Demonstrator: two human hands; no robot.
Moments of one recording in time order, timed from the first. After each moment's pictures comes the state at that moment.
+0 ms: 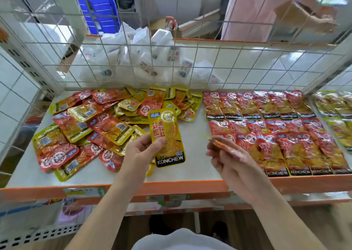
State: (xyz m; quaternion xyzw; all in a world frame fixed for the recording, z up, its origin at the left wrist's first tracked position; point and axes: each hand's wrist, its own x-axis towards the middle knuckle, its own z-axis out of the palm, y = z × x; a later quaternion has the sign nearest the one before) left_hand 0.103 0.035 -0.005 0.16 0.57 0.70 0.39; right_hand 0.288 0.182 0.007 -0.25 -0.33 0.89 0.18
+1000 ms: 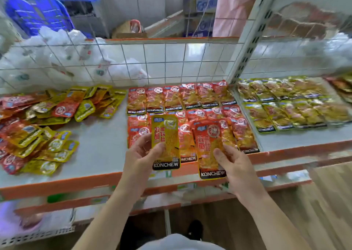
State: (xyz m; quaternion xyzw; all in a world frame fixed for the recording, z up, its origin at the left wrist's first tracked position) left_hand 0.304 0.170 -0.013 0.20 0.62 0.67 0.36; right_hand 0.492 0.284 0.016 -0.44 -0.57 0.65 0.23
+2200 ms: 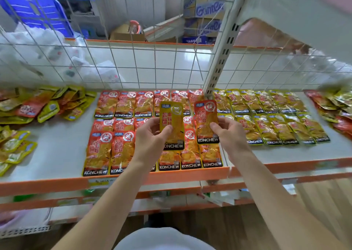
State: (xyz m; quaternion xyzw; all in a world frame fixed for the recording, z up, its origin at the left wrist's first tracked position) left_hand 0.369 0.300 0.007 0.22 0.71 0.62 0.27; right_hand 0.515 0.451 0.009 -0.50 -0.63 0.54 0.25
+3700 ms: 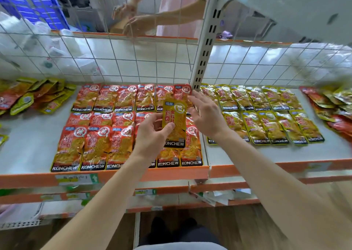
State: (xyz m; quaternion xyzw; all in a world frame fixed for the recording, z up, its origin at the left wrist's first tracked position) left_hand 0.409 0.351 -0.017 0.24 0.71 0.60 0.28; right_hand 0.501 0.524 -0.021 -0.28 -0.92 0.24 0.15
